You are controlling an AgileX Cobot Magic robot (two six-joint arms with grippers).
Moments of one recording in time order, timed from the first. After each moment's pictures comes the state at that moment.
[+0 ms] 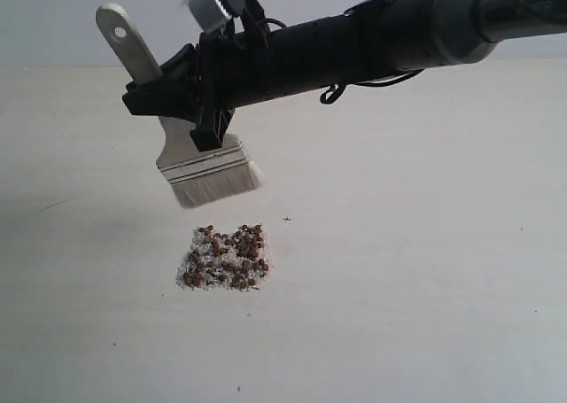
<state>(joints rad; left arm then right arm) -0.04 0.01 0.00 -0.37 0.19 0.23 0.53 2.11 -1.45 1.64 1.03 -2.09</state>
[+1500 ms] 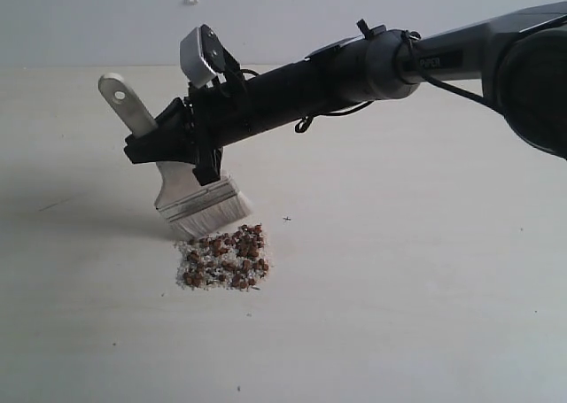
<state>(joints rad) -0.04 0.01 0.00 -0.37 0.19 0.23 0.52 2.38 -1.69 1.54 1.16 -2.03</state>
